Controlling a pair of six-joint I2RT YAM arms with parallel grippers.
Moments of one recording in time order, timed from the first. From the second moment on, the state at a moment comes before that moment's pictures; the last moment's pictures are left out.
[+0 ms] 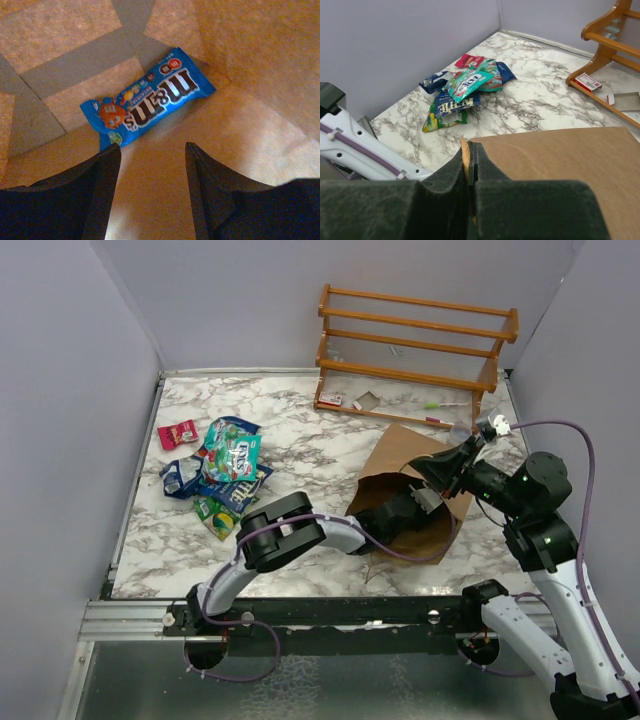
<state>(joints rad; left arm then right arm) -1.17 2.19 1.24 0.71 -0.29 0.09 0.30 0.68 0.90 -0.21 -0.59 0.25</state>
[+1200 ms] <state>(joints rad) -1.06 2.55 1.58 0.91 -0.25 0.12 0.30 0.69 0.90 -0.24 -0.62 0.25</state>
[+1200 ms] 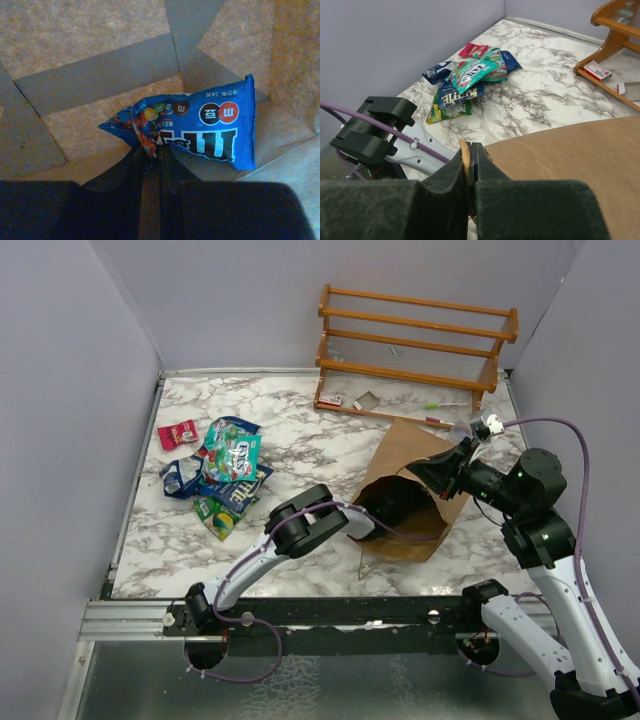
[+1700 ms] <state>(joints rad) -1.06 2.30 1.29 0.91 -0.22 0.04 0.30 0.69 0.90 -0.24 -0.59 0.22</state>
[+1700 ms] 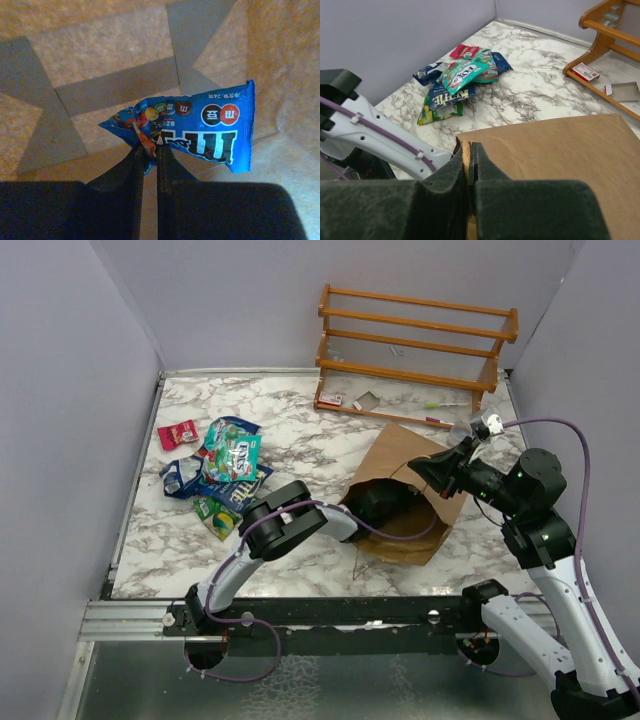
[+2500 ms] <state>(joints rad) -1.16 1.47 0.74 0.59 -0.11 -0.01 0.30 0.69 0.87 -0.18 -0.32 0.21</state>
